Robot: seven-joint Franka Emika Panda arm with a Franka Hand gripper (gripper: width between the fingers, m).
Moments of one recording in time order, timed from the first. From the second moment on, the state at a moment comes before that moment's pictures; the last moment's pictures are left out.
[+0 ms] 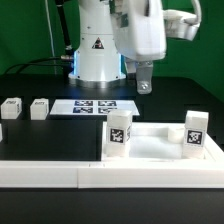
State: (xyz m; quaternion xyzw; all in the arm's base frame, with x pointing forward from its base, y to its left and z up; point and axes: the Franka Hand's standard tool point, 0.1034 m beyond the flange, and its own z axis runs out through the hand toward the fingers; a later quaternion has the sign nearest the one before) arm 0.603 0.027 0.124 -0.74 0.67 0.00 0.08
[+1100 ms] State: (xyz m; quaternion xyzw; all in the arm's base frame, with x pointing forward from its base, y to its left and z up) arm 0.561 0.017 0.098 -0.97 0.24 -0.07 0.03
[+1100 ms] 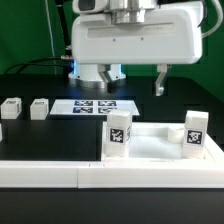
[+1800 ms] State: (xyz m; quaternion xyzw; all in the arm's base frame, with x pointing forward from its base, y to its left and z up) arm 0.550 -0.008 0.080 -0.99 0.13 -0.07 0.00
